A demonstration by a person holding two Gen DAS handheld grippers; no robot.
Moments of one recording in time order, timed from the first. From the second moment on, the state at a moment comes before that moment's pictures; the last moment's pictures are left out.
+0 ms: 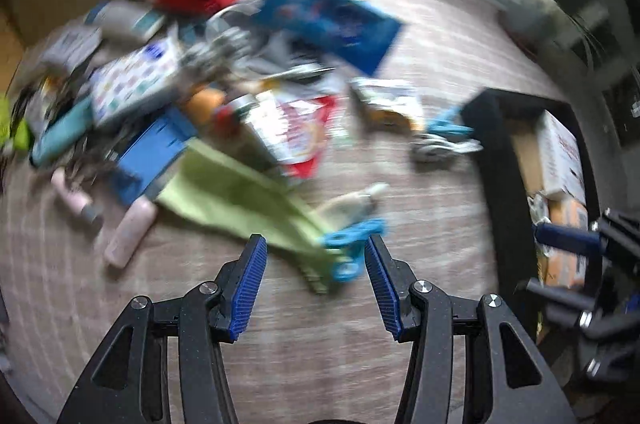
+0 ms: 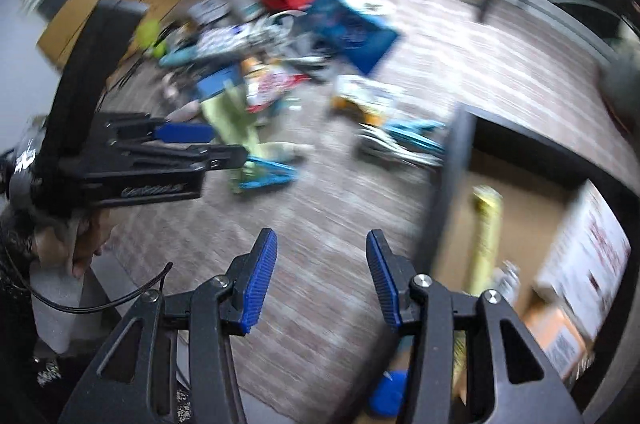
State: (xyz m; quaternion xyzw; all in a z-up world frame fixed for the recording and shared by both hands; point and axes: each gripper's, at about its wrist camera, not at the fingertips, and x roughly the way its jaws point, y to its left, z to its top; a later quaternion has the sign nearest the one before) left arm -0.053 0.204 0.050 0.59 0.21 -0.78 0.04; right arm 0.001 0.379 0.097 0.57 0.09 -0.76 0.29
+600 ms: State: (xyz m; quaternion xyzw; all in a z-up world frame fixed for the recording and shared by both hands) left arm -0.072 0.193 0.010 0.59 0.26 -0.76 0.06; right arm -0.024 0.280 0.041 0.58 0.19 -0.70 0.36
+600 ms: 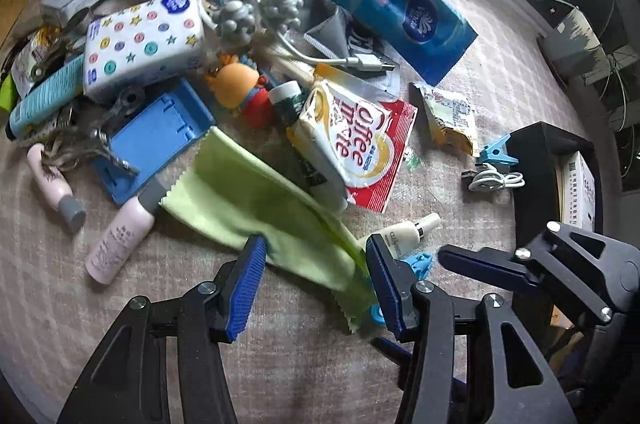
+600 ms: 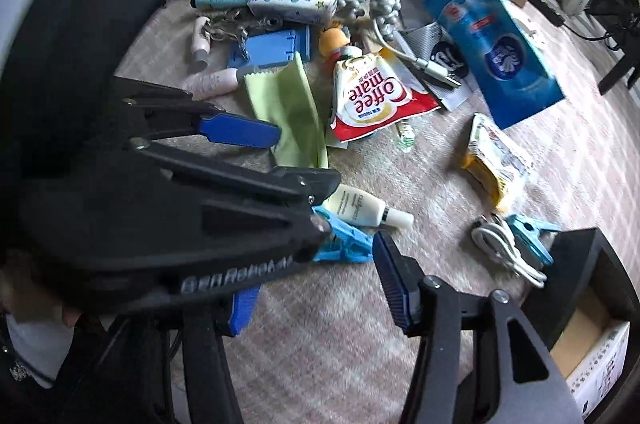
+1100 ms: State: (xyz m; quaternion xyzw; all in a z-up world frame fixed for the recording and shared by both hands) left arm -0.052 0.185 0.004 0.58 0.26 -0.77 0.05; right arm -0.035 0.286 0.020 0.60 0.17 -0.70 0.35
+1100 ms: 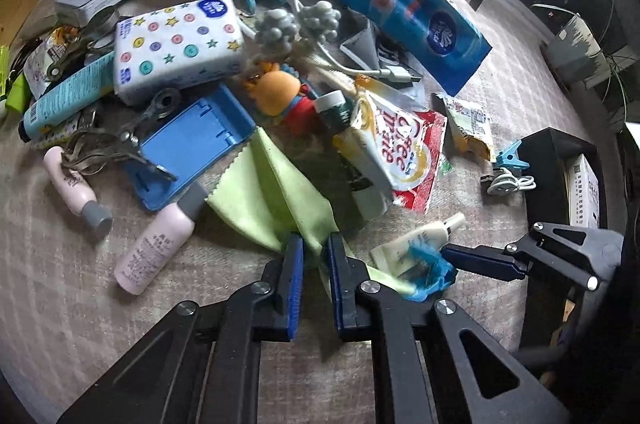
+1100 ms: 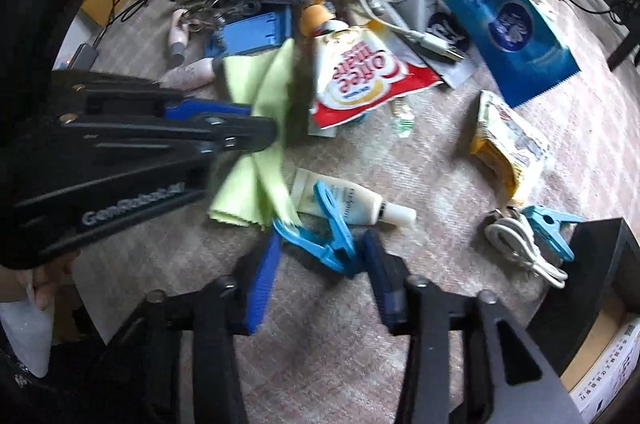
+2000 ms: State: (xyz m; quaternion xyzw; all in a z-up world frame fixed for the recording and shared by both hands) left arm -0.064 0.213 -0.001 0.58 0.23 -0.78 0.05; right arm 0.005 0.359 0.052 0.60 0.12 -0.74 0.29
